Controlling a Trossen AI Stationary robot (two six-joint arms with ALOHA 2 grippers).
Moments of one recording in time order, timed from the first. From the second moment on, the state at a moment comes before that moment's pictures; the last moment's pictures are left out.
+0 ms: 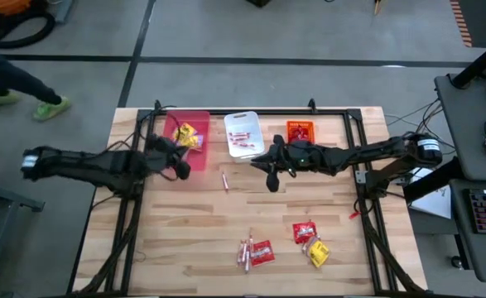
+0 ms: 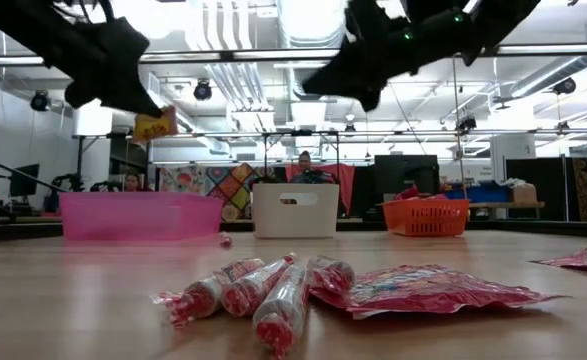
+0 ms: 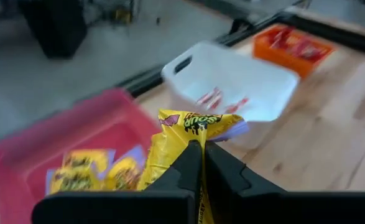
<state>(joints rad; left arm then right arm) -0.03 0.73 0.53 -0.40 -0.74 -0.48 -0.08 1.46 0.81 0.36 0.04 0.10</state>
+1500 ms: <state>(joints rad) 0.81 1.04 0.53 -0.36 0.25 -0.09 -0.07 1.48 0.78 0.29 0.04 0.21</state>
